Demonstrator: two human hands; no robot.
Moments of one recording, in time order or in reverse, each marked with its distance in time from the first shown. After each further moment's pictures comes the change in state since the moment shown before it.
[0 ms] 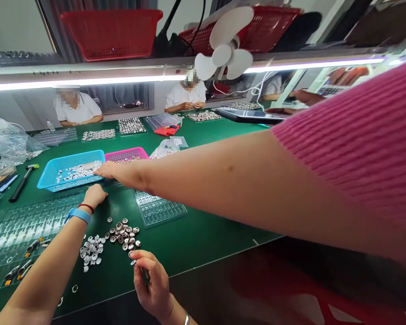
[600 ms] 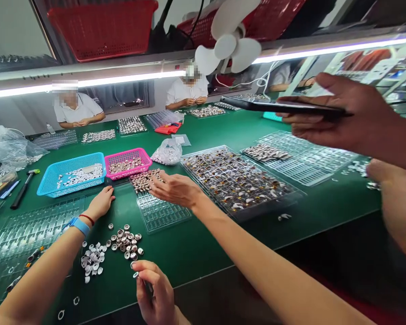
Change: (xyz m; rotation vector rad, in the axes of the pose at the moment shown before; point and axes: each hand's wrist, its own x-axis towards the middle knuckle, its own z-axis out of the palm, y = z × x) left_hand -0.002 0.002 0.018 0.127 0.074 0.411; right_hand -0.008 0.006 -0.002 0.011 -0.025 0.039
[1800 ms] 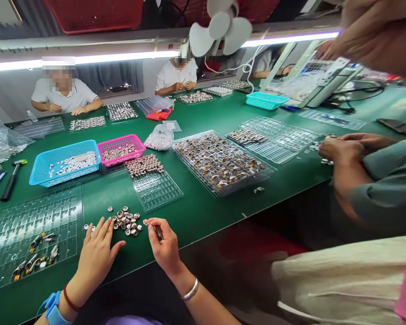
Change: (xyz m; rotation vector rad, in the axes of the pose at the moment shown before) left_hand -0.193 0.049 0.019 0.070 0.136 0.186; right_hand 0.030 0.008 -0.010 -0.097 0.138 0.347
